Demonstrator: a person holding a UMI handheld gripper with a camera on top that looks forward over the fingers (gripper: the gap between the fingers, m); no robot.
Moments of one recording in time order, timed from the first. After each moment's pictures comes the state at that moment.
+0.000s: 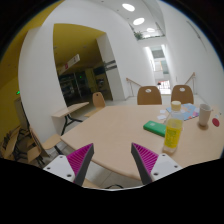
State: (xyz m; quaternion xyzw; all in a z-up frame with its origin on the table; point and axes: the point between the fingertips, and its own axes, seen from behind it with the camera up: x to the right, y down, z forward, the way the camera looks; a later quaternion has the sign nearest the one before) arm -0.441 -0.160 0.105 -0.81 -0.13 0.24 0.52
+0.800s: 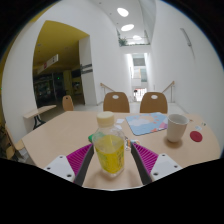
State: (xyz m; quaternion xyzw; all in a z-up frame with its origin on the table) arm -0.273 -0.017 0.070 -0.82 -0.07 0.11 0.56
